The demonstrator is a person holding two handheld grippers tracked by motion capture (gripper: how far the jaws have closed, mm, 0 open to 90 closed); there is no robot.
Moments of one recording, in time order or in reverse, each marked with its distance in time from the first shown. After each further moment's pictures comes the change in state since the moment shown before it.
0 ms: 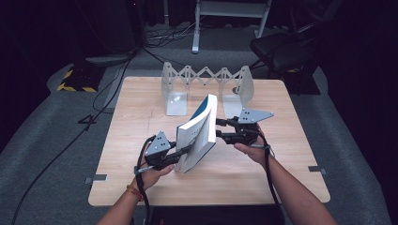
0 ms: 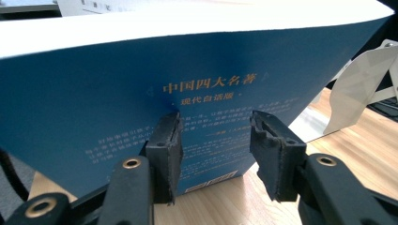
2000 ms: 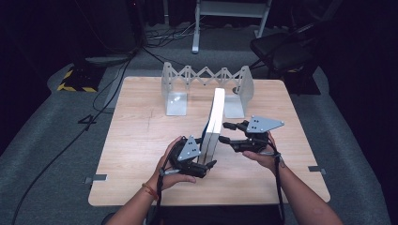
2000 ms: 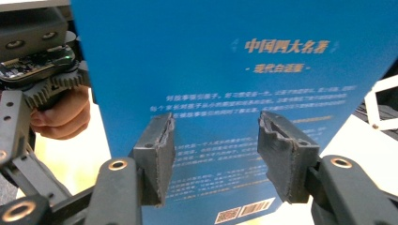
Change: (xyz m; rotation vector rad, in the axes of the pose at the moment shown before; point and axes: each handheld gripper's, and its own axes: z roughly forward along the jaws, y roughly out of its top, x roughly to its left) left arm -0.048 0.023 0.053 0.132 0.031 0.146; right arm 0.015 -0.007 -0.028 0.020 -0.055 -0.088
